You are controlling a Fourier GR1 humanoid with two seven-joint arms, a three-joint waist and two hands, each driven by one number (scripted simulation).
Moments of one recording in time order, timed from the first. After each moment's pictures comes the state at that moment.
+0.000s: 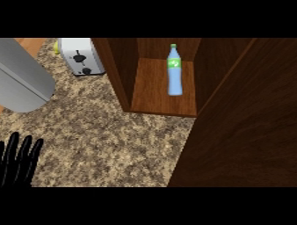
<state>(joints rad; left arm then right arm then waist) 0.39 0.62 -0.41 -2.05 0.71 0.25 -0.59 0.07 -0.18 0.73 -2.45 0.08 0.49 0.46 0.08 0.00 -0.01</state>
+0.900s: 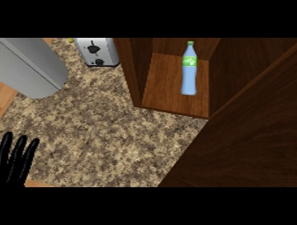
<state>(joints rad) 0.39 0.66 -0.38 -2.07 0.74 0.17 -0.60 0.11 -0.14 0.72 -2.34 -0.30 0.53 0.53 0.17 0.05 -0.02</state>
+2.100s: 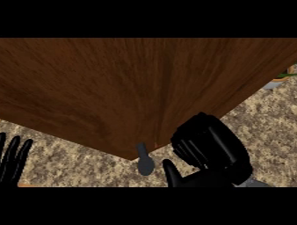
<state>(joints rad) 0.42 0.68 -0.34 -2.05 0.78 0.12 -0.61 -0.18 -0.02 0.37 -1.94 -0.40 0.00 0.41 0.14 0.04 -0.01</state>
